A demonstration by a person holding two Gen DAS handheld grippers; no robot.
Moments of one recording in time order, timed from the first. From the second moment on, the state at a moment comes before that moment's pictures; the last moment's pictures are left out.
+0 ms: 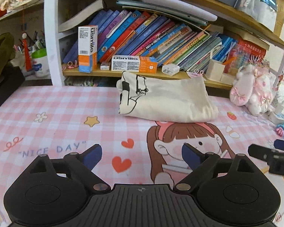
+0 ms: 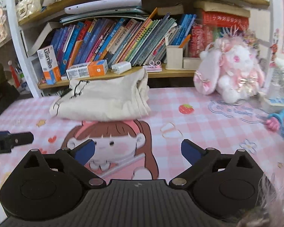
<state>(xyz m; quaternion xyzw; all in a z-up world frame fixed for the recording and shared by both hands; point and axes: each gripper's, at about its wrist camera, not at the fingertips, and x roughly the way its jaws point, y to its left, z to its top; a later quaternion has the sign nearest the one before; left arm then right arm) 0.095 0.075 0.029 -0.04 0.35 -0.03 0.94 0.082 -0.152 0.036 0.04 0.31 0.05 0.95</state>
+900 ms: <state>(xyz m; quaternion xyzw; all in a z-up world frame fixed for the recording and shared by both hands) 0.062 0.054 0.032 0.01 0.33 -0.01 0.94 0.039 -0.141 0.038 0.04 0.30 0.03 0.95</state>
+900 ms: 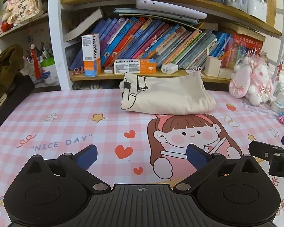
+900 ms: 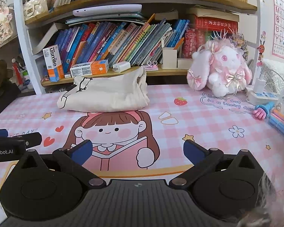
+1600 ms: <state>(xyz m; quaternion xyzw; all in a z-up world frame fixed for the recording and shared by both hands) 0.062 0.056 0.034 0.01 0.34 -0.03 0.94 0.036 -0.140 0.039 0.04 0.30 0.03 0.95</state>
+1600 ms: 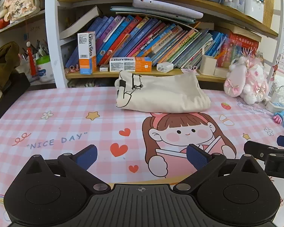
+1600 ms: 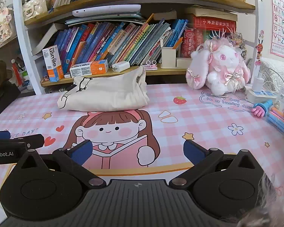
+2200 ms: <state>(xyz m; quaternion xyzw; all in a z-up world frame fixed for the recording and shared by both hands) 0.059 0.059 0.036 0.00 0.33 -0.03 0.94 0.036 -0.138 0.038 0.05 0.31 0.03 0.95</state>
